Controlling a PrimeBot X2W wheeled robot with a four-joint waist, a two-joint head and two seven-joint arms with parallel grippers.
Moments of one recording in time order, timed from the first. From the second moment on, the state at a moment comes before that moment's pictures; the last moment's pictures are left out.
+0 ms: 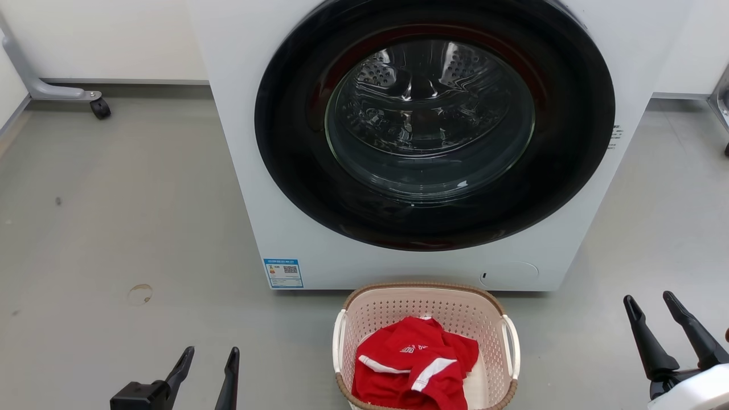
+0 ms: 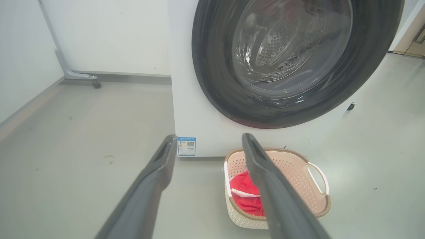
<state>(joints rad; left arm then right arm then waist) 0.12 0.44 -0.46 -0.06 -0.59 0.24 -0.09 0.05 -0.28 0.30 0.20 0.70 0.13 -0.25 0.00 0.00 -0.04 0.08</state>
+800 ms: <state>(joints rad) 0.12 0.44 -0.47 -0.07 -0.59 0.25 -0.09 0.05 -0.28 0.30 0.20 0.70 0.13 -0.25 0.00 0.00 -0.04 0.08</state>
